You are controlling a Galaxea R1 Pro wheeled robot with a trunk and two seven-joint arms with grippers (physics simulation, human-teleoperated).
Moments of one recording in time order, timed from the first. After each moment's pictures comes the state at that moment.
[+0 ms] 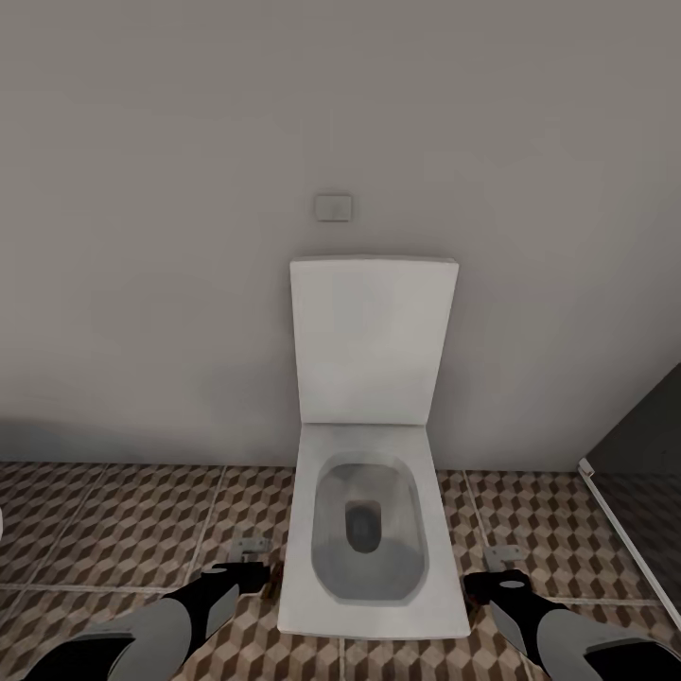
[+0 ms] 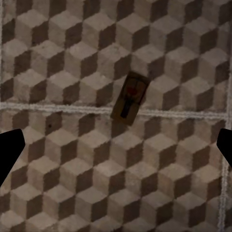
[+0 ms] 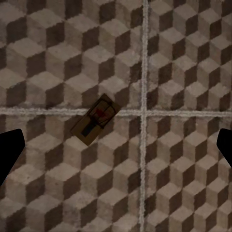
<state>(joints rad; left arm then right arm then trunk) -0.75 -0.06 0.05 0.00 -0.03 0.02 0.08 -0.73 -0.08 0.17 0.03 -0.07 -0.03 -0.16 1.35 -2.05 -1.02</state>
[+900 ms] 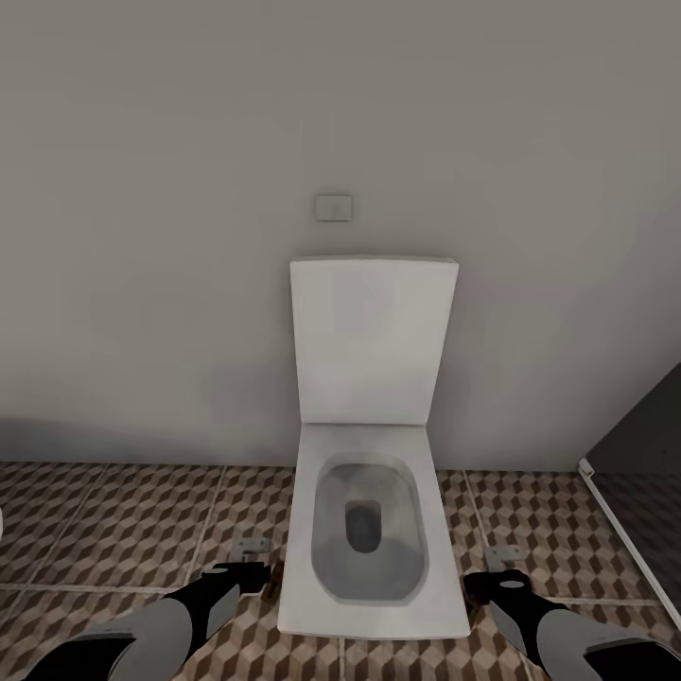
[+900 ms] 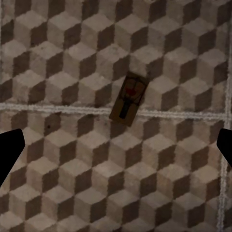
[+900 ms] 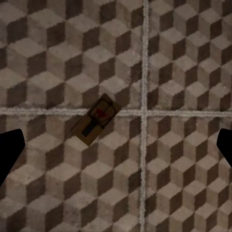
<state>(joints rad) -0.75 -0.06 0.05 0.00 -0.03 0.02 0.08 -0.73 -0.08 0.17 0.03 -0.07 -0.03 -0.16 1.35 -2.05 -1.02</state>
